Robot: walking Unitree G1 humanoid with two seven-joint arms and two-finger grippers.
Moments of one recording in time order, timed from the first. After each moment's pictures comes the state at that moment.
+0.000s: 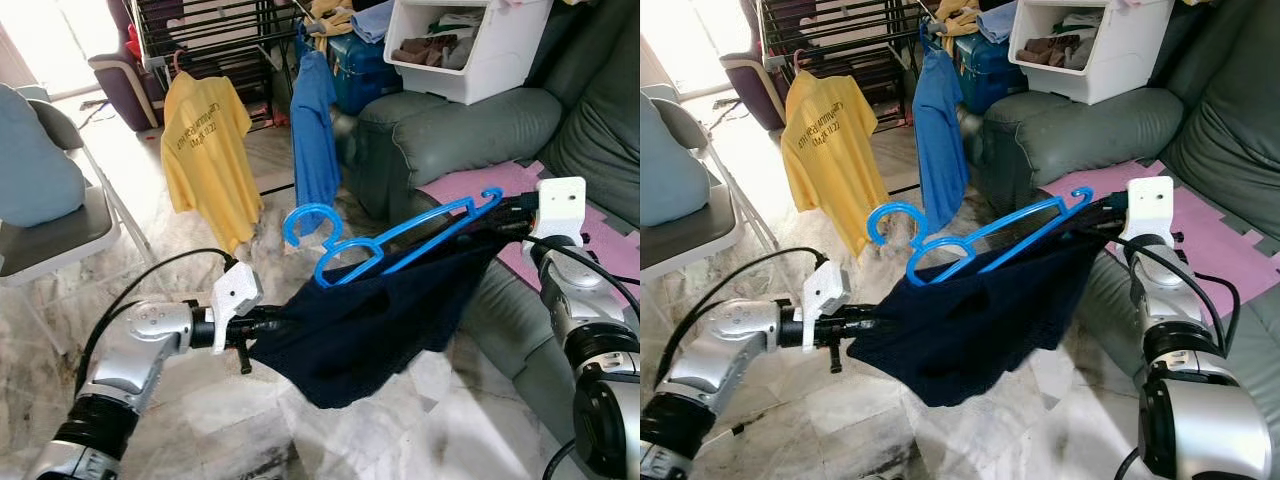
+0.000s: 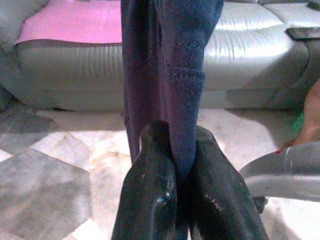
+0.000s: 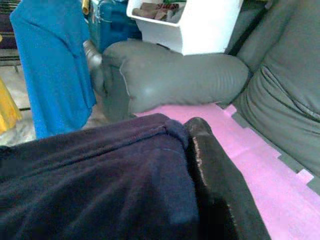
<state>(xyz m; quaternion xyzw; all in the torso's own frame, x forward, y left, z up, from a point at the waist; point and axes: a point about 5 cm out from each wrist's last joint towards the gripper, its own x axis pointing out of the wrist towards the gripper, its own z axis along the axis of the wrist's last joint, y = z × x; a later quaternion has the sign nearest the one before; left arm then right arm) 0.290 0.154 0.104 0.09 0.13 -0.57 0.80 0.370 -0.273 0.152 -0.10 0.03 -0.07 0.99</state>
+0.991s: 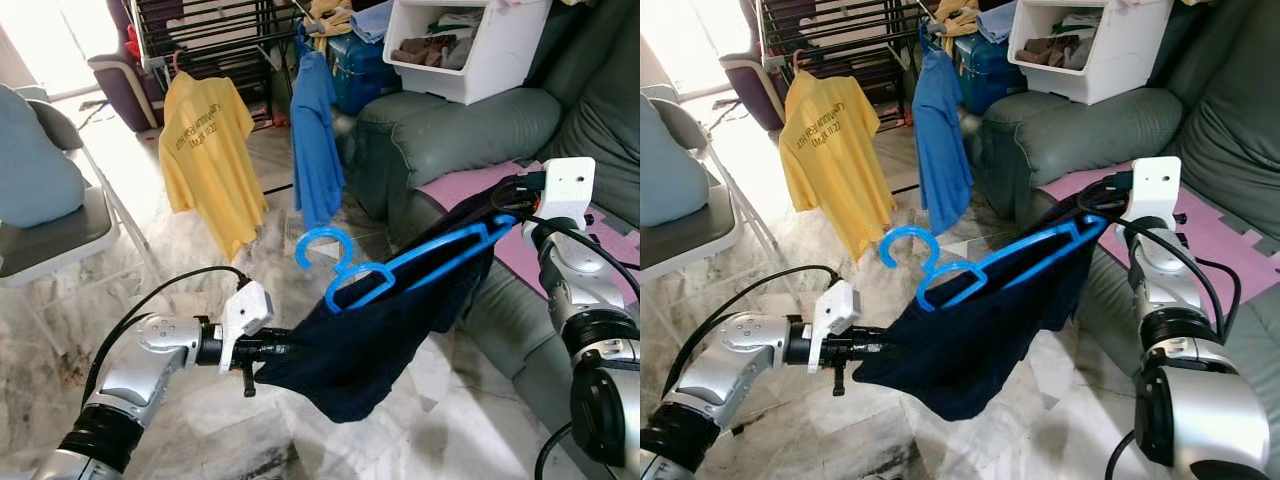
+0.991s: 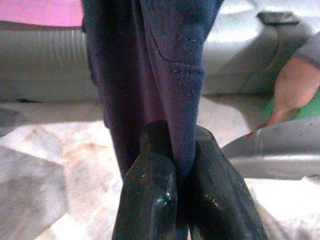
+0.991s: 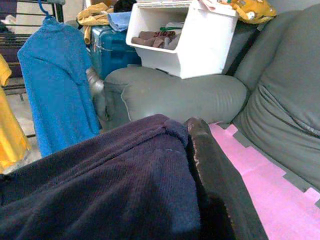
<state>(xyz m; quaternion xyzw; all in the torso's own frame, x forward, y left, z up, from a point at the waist) 0.278 0.145 0.090 0.10 0.16 -0.61 0.77 0.378 -0.267 0.174 -0.08 -0.02 -0.07 0.99</state>
